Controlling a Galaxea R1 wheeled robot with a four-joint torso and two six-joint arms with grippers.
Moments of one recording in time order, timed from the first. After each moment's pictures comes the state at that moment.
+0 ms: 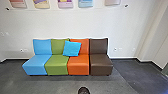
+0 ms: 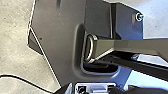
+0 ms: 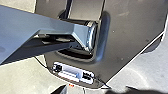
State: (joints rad) left arm 1.48 2.96 -2.54 0.00 0.00 -0.05; right arm -1.52 2.95 -2.56 -0.07 -0.07 0.01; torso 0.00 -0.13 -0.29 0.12
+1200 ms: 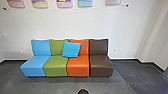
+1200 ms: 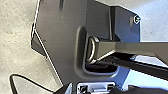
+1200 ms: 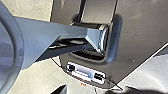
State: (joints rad) left arm 1.47 2.83 -2.38 0.00 0.00 -0.05; right arm -1.52 2.78 -2.26 -0.07 -0.08 0.01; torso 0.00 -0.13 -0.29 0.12
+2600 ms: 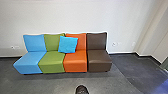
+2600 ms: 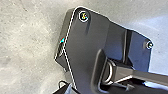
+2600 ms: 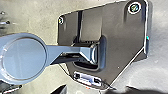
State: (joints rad) left arm 1.35 2.52 -2.10 -0.20 0.01 -0.06; right arm -1.42 2.20 -1.59 0.04 -0.07 0.02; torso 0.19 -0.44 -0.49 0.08
